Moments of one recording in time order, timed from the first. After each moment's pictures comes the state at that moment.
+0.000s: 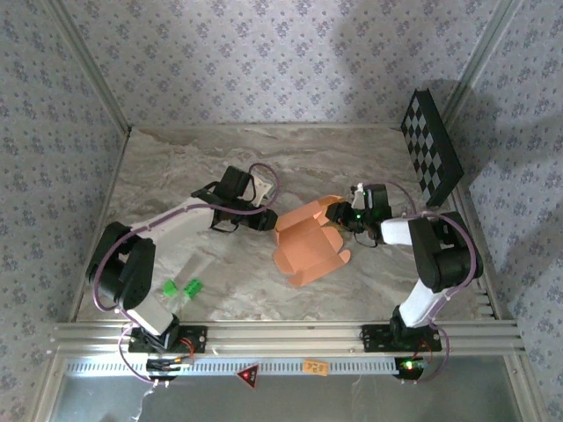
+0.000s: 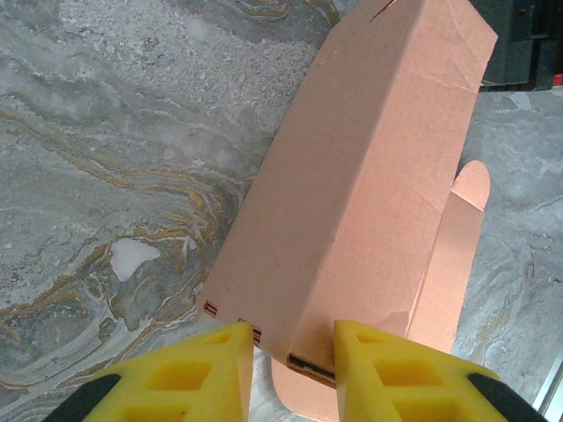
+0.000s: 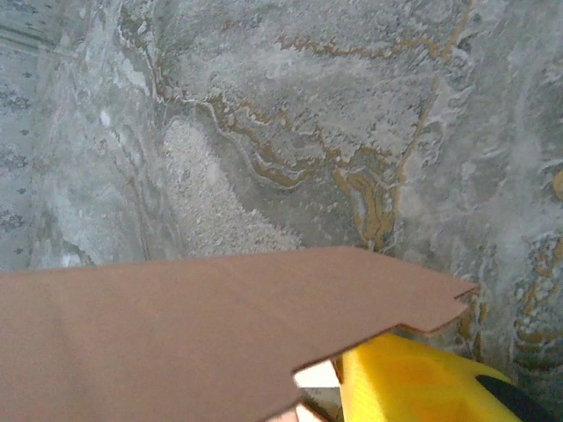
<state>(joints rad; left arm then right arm) -0.58 1.61 1.06 -0.40 0.44 -0.18 0.21 1.68 0.64 0.31 -0.55 0.65</state>
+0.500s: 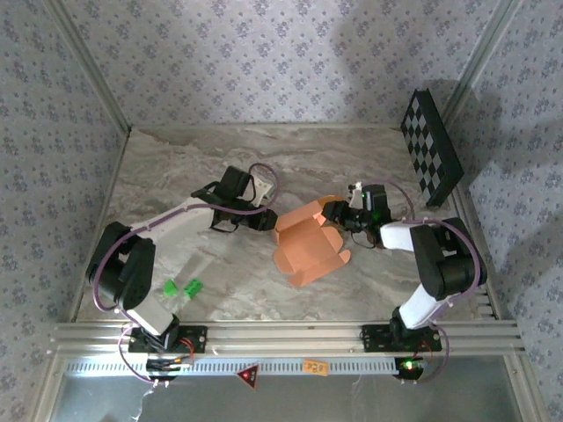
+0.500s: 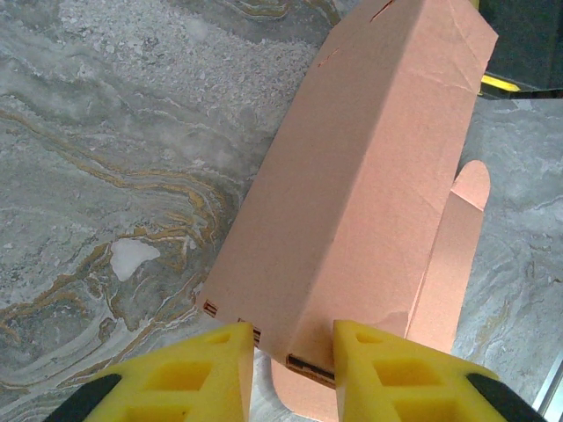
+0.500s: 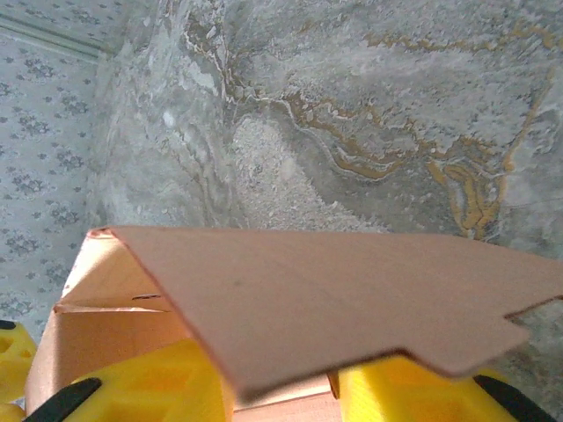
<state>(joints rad) -0.58 1.61 1.06 -0.40 0.45 -0.18 0.25 1.63 0.61 0.39 -0.58 0.74</state>
